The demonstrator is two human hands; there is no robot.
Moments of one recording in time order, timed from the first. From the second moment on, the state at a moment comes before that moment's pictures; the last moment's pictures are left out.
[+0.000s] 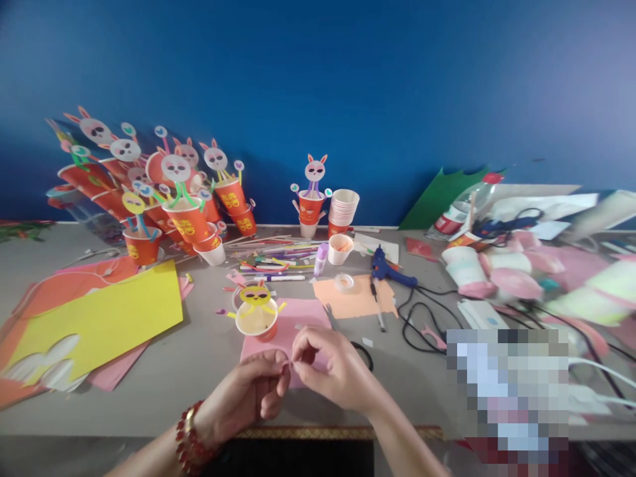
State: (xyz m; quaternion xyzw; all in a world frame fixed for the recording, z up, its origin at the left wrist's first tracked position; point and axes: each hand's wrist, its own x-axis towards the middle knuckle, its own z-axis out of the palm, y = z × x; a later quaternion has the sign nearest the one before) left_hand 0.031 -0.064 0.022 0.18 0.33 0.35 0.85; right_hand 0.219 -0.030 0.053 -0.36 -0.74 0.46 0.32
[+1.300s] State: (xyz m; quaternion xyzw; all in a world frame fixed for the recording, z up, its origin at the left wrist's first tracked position) left_hand 0.027 -0.076 0.022 0.63 0.50 0.45 0.38; right_hand 0.208 -0.040 0.047 -0.44 -0.68 0.52 0.29
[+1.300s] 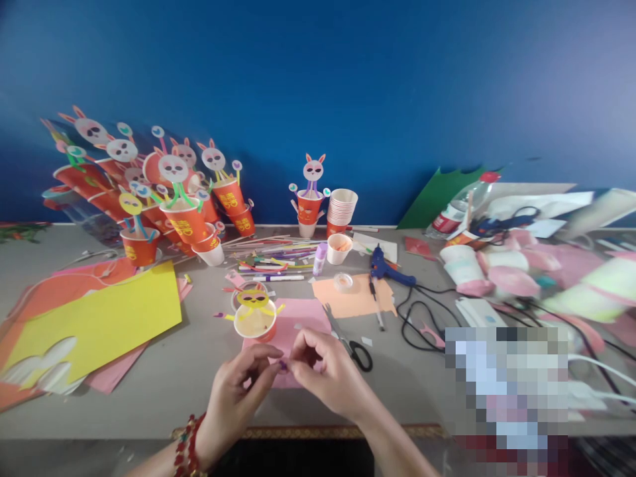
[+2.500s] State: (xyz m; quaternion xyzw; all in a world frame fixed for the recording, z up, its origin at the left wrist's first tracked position) left_hand -0.060 -0.015 0.015 0.65 0.46 0.44 0.41; right_hand 0.203 -0.011 0.043 -0.43 -0.55 0.55 0.46
